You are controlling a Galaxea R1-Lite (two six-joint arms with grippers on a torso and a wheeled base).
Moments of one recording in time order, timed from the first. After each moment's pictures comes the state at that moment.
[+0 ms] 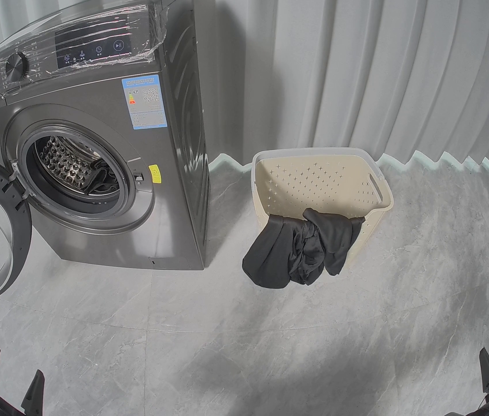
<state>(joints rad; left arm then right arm) 0.00 0.01 -0.02 0.01 -0.02 -0.02 0.00 0.01 -0.02 0.00 0.02 -0.01</state>
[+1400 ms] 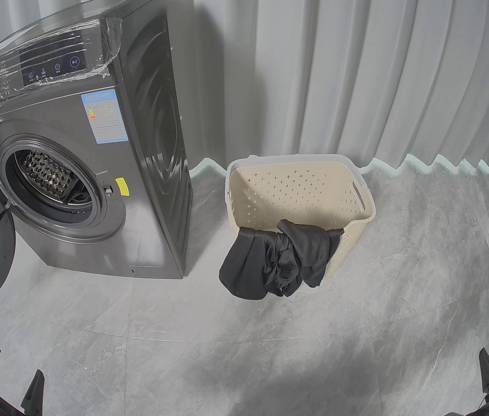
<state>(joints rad) 0.00 0.02 -0.02 0.01 -0.02 -0.03 0.00 0.02 -0.02 0.00 0.02 -0.01</state>
